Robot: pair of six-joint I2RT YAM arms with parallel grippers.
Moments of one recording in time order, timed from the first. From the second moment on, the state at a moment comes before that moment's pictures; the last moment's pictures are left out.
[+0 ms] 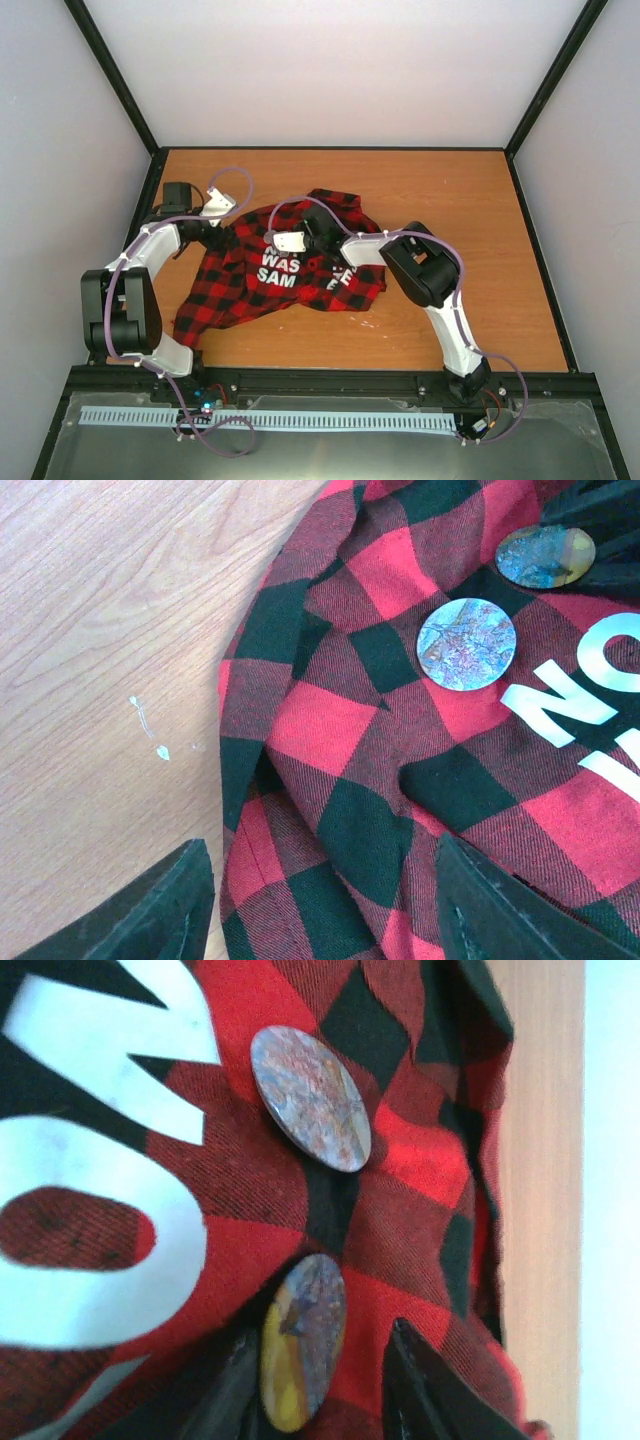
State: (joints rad) left arm 0.07 1.52 0.98 -0.45 0.37 0.68; right arm 0.76 2.19 1.32 0.25 -0.07 -1.18
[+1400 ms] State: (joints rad) left arm -0.12 1.24 1.11 -0.84 0.78 0.97; right arm 0.75 1.58 1.06 0.15 -0.66 -0.29
